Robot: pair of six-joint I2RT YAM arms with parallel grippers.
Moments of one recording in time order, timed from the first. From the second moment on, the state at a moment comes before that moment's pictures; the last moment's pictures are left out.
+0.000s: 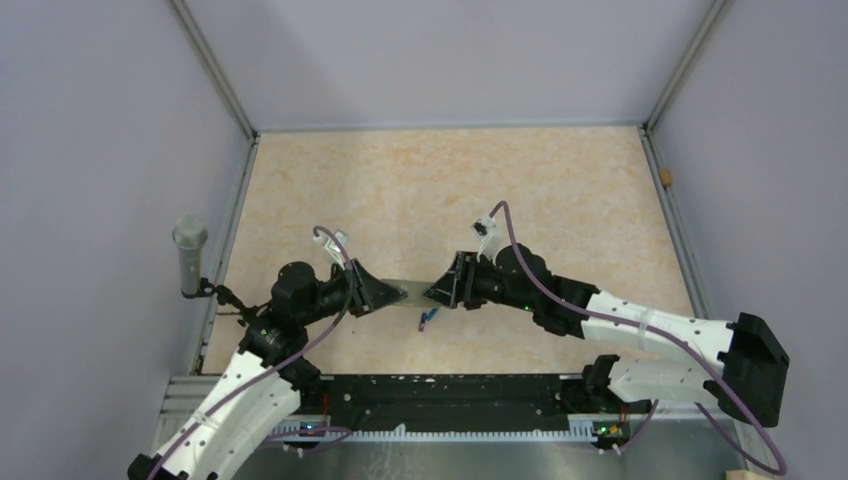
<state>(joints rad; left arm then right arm) -0.46 0.51 0.42 -0.17 0.56 -0.99 1.03 1.09 0.70 0.02 -0.06 0.91</state>
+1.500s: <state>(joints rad) -0.45 0.52 0.40 -0.11 0.58 -1.05 1.01 1.03 0.53 0.34 -0.11 1.01</state>
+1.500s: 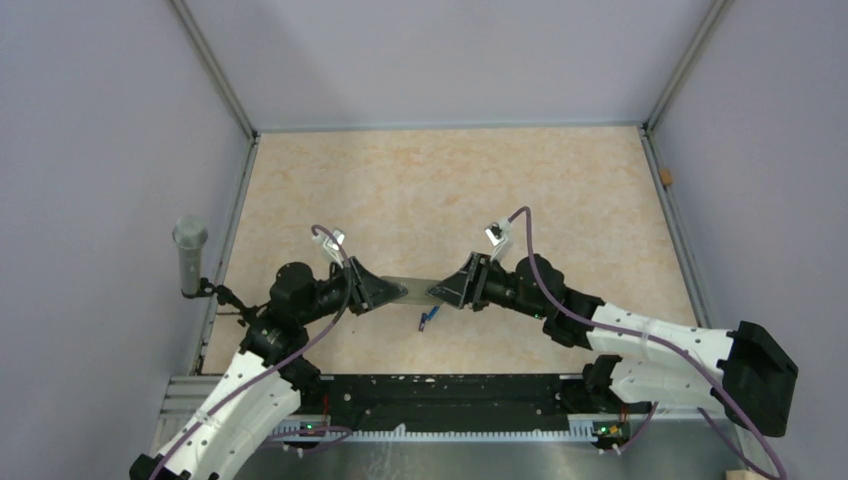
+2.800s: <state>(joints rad) -0.46 0.56 0.41 -0.20 0.51 -0.98 1.02 0.99 0.53 0.35 -0.12 1.01</state>
